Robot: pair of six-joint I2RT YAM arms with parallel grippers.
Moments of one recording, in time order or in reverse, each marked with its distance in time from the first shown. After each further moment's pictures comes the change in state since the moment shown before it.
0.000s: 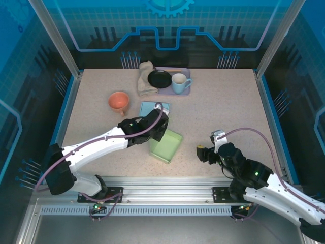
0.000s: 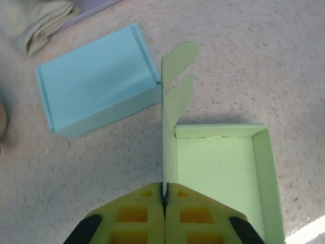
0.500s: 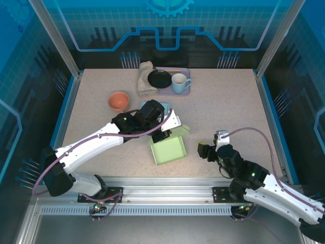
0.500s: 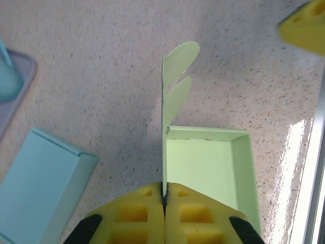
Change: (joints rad) left arm 0.055 -0.027 0.095 -0.030 0.466 0.639; right arm -0.001 -0.011 -0.099 0.117 0.126 0.167
